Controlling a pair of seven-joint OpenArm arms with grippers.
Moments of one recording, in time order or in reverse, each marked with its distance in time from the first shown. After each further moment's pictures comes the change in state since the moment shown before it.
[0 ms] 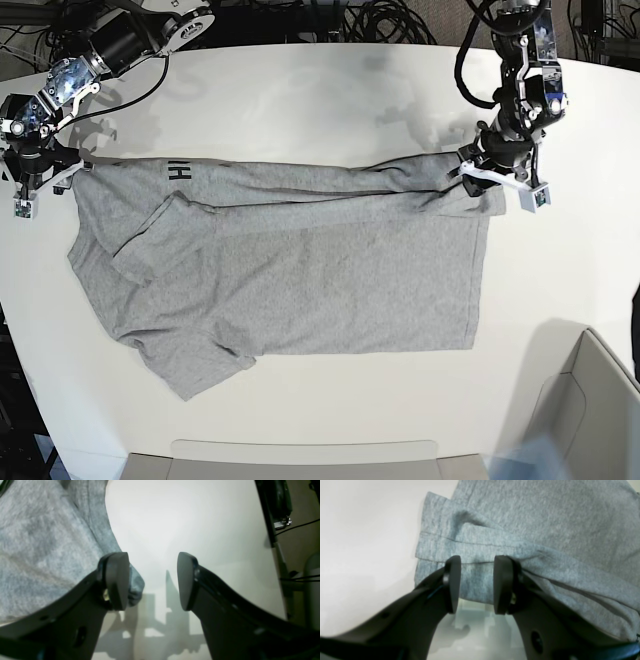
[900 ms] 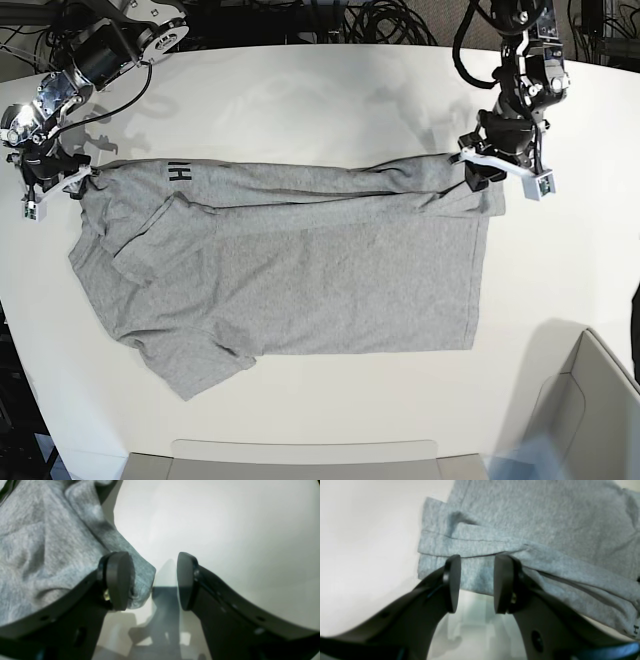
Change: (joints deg) left arm 5.2 -0.1 0.1 6.1 -0.2 -2.3 -3.9; right arm 1.7 5.8 0.0 -18.3 6.4 0.0 1.7
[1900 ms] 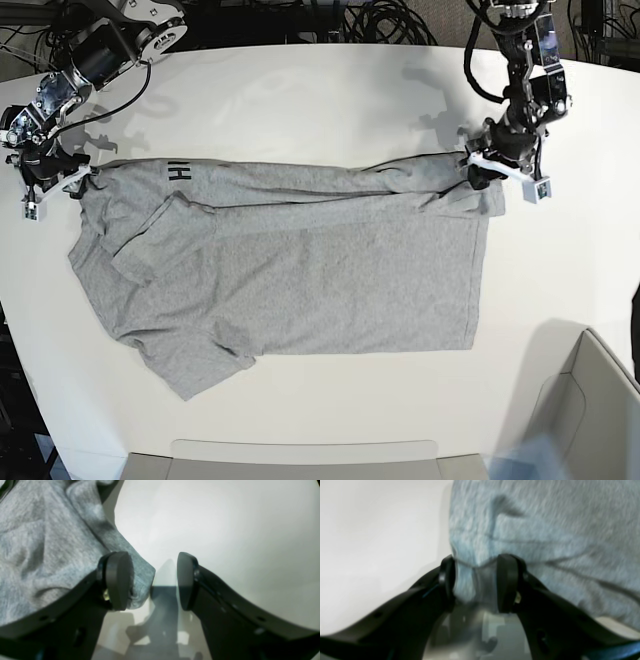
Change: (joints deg) left arm -5.8 0.7 -4.7 -21.8 0.2 -14.3 -3.2; right arm -0.3 0.2 -0.2 0.0 -1.1 0.0 0.4
